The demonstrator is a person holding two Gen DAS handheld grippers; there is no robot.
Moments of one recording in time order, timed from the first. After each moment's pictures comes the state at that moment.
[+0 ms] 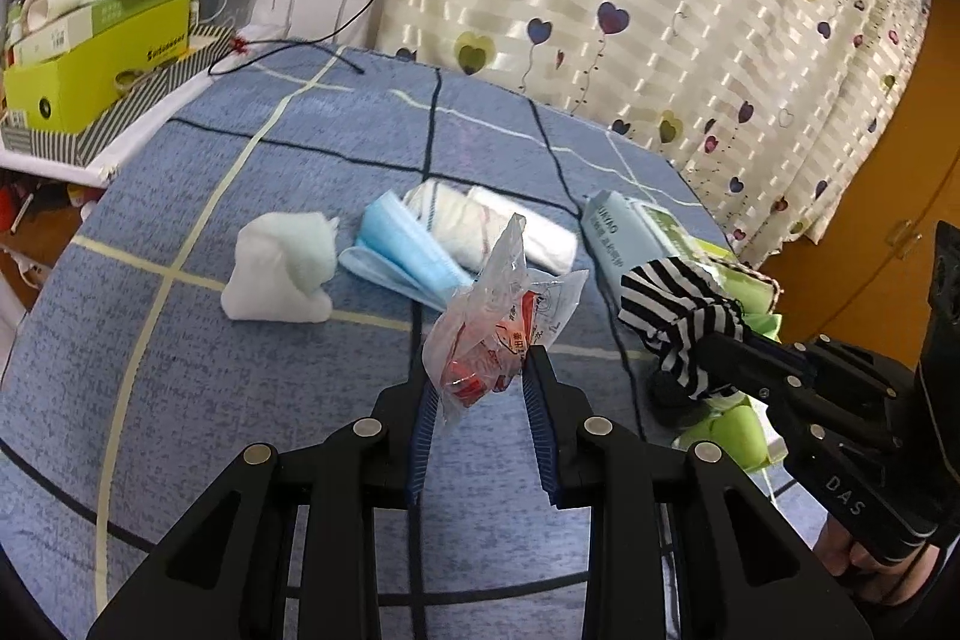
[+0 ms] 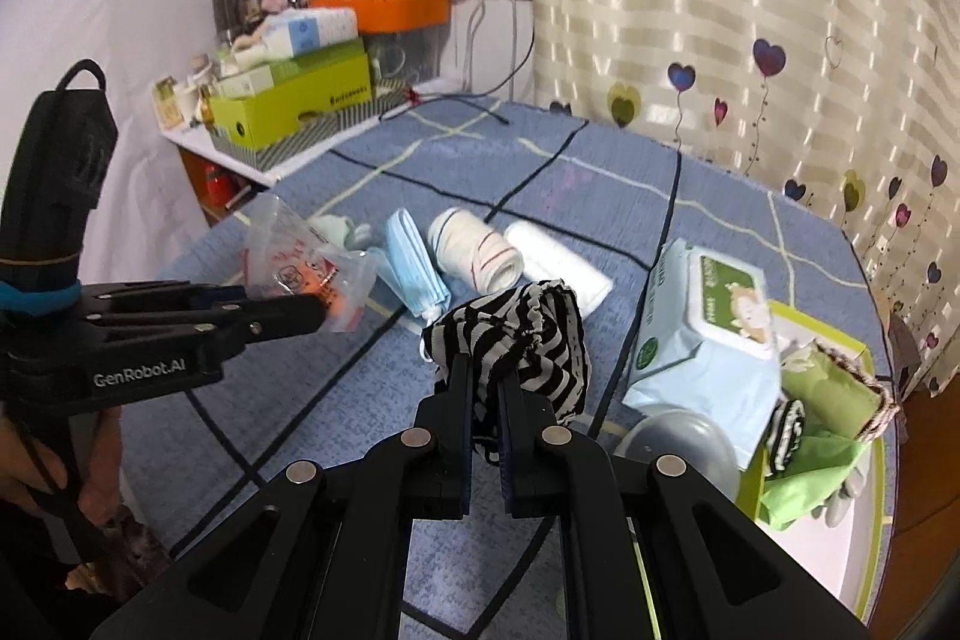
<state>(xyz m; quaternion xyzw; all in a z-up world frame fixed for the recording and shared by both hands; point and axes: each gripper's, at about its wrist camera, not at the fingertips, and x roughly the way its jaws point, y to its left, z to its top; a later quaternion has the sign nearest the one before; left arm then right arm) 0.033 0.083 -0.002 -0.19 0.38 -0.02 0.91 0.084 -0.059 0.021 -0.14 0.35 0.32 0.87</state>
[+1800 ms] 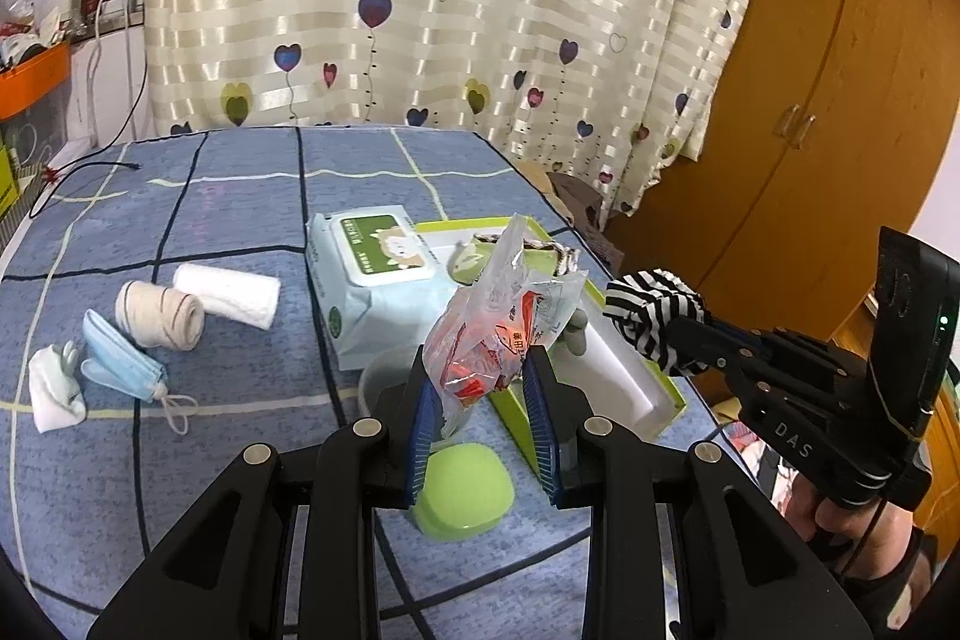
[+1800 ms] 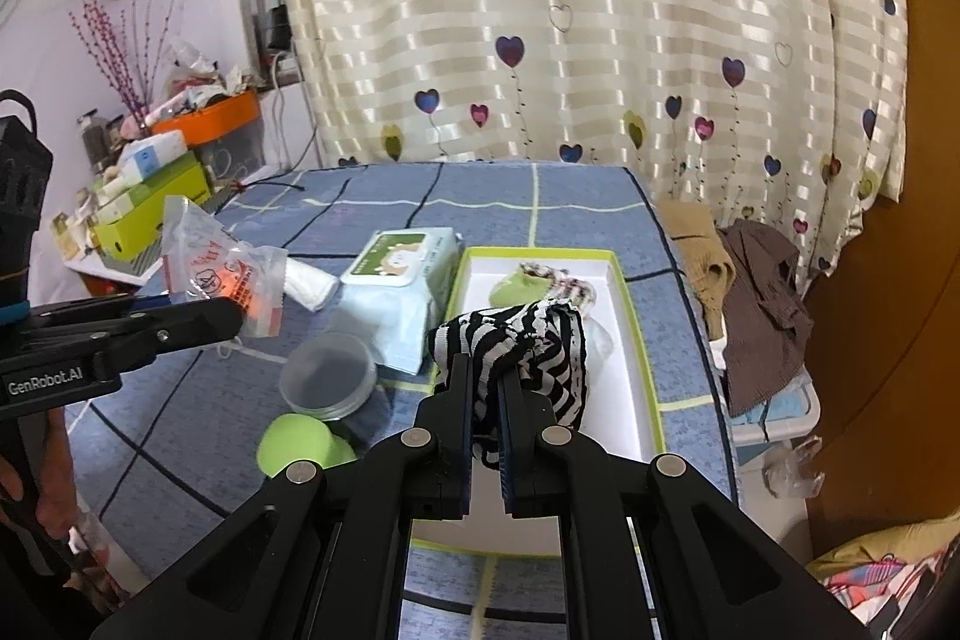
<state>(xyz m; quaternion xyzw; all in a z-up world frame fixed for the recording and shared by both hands) 0.065 -0.100 0.059 -0.09 0.35 -0.17 0.92 0.070 -0.279 0.040 -0.02 0.31 0.16 0.94</state>
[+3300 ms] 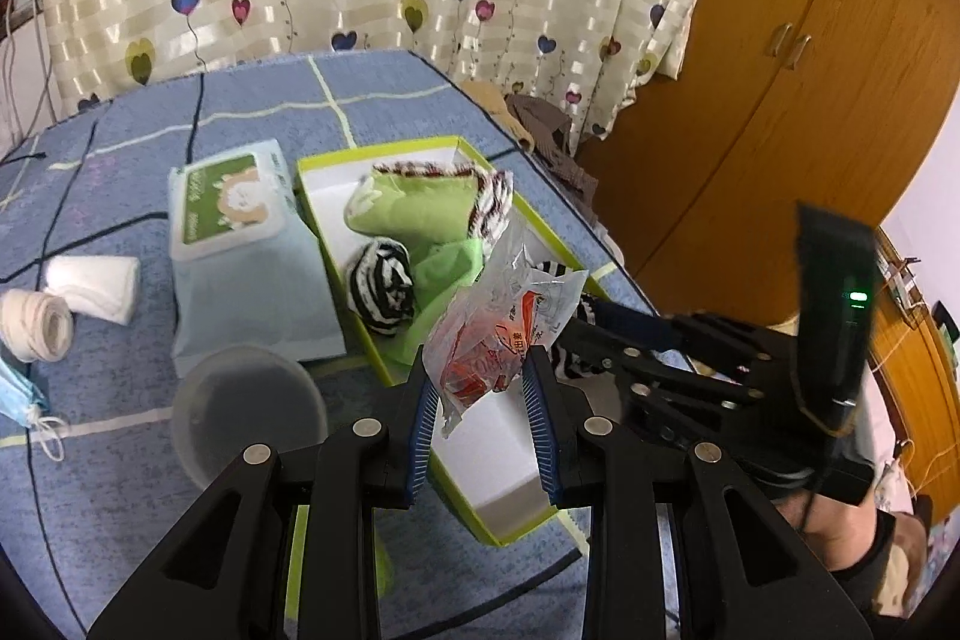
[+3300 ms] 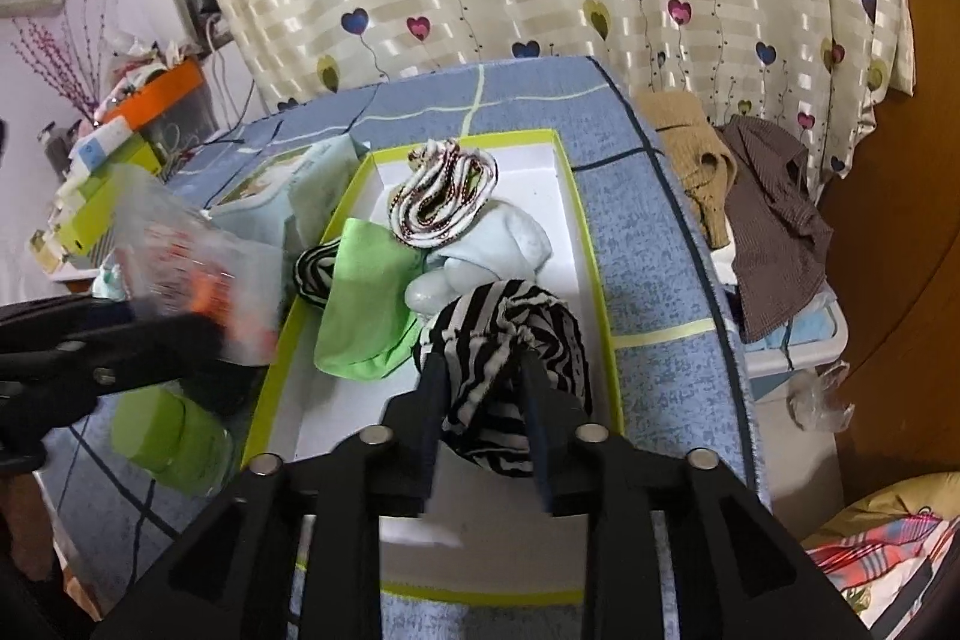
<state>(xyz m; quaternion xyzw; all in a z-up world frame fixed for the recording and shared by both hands) 0.120 -0.191 0.013 -0.05 0.43 -0.21 0.88 0.136 -0.334 -0.042 0.02 0.40 0.16 0.90</state>
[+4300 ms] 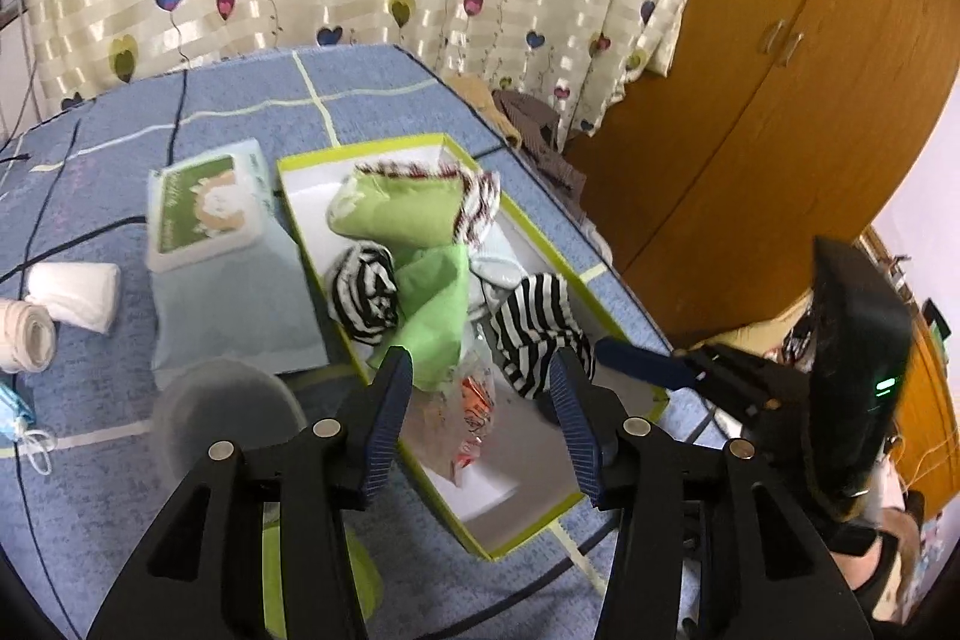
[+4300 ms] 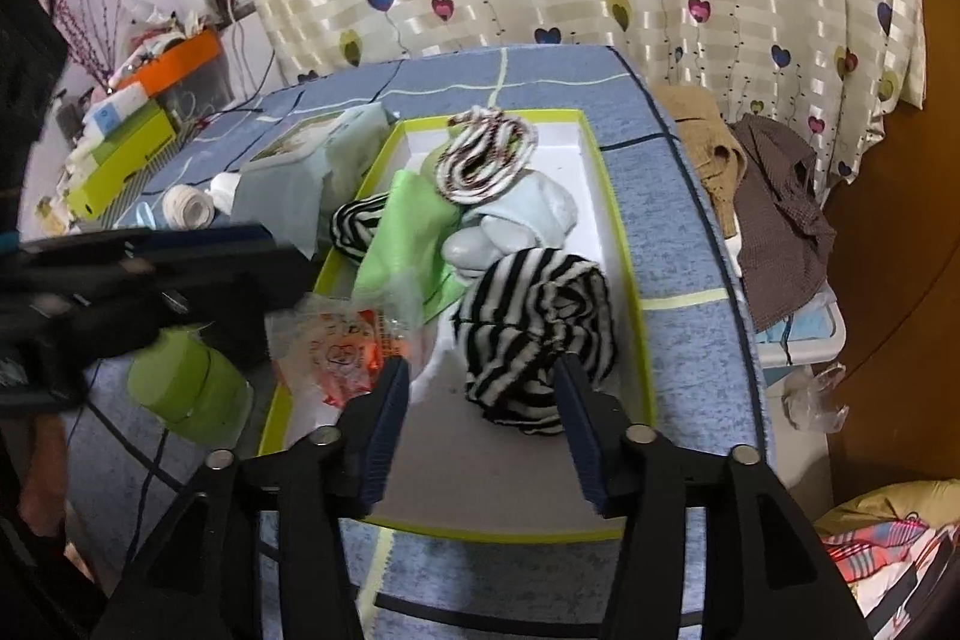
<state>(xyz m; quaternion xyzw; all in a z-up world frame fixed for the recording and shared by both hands) 0.124 -0.188 0.017 -0.06 0.43 -0.22 0.88 0.117 -0.316 -0.044 0.00 0.42 0.17 0.89</state>
